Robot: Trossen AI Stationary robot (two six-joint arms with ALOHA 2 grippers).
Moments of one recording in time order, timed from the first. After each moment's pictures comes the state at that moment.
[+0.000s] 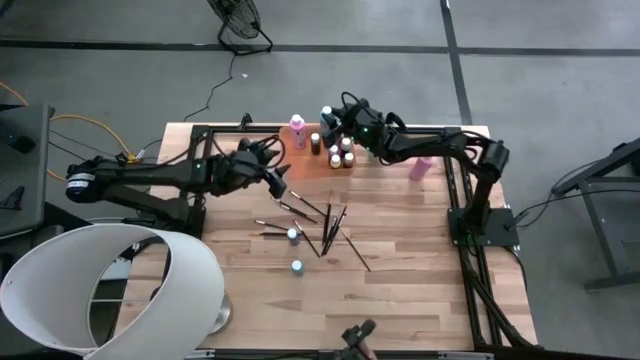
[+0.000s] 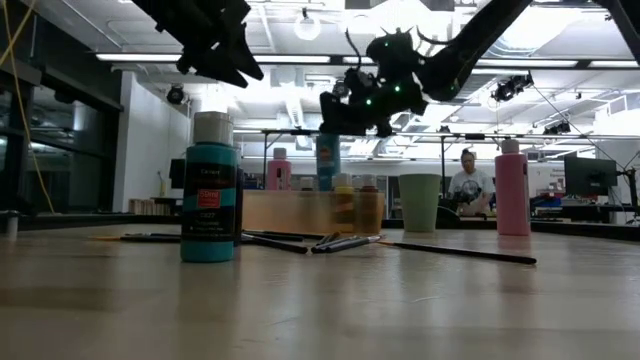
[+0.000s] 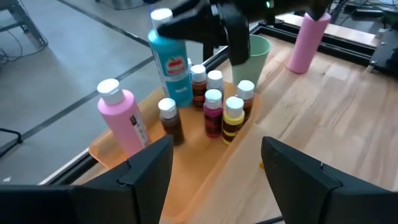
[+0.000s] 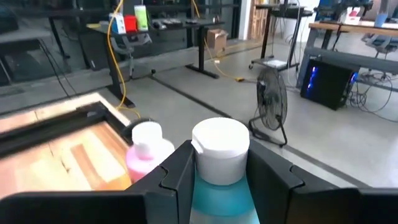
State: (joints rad) left arm 0.11 1.08 0.89 -0.26 -0.56 -0.26; right arm -0.51 1.84 1.10 0.62 0.23 0.06
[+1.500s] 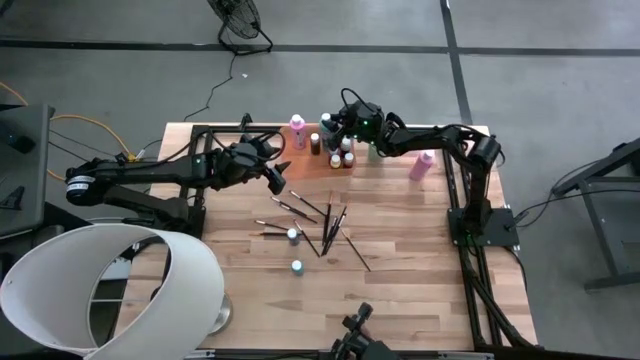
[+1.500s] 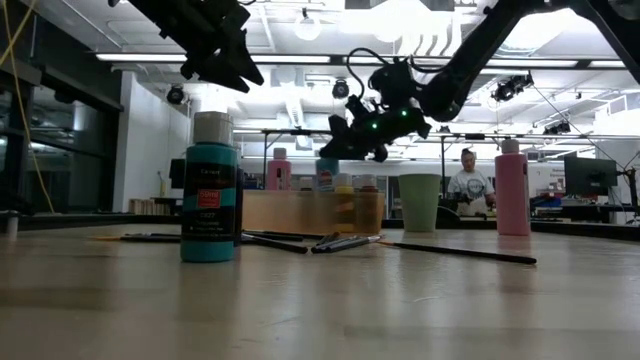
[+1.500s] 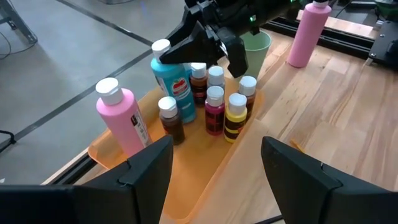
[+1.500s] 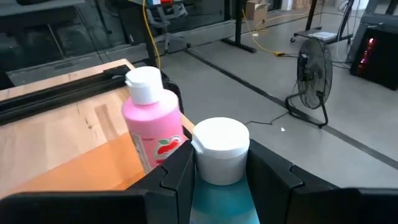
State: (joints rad) left arm 0.18 1.08 0.89 -0.26 -0.46 -0.21; right arm -0.62 1.93 1.10 0.62 -0.06 0.07
